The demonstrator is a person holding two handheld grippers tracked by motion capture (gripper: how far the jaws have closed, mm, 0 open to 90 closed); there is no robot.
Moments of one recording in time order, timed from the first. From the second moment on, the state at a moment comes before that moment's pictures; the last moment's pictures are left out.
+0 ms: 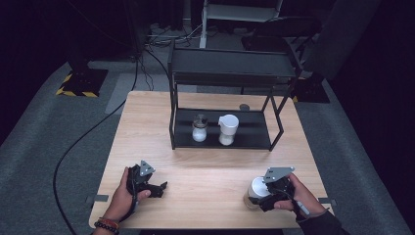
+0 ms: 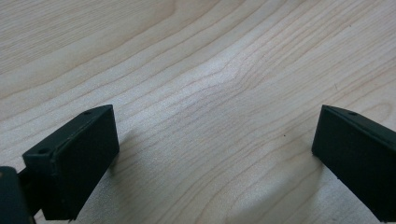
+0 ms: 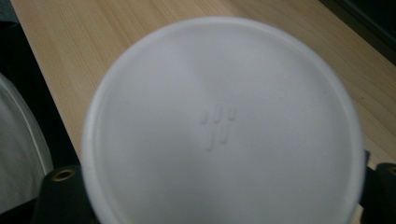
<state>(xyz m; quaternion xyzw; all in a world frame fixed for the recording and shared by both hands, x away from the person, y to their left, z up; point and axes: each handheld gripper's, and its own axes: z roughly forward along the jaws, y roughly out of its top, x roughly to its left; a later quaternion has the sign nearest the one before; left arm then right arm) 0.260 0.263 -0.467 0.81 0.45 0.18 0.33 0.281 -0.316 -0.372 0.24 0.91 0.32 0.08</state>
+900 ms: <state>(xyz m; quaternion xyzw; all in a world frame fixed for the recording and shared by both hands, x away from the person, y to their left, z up) 0.260 0.263 -0.468 0.81 0.45 0.18 0.33 0.277 -0.303 -0.362 0.24 0.92 0.30 0.11</state>
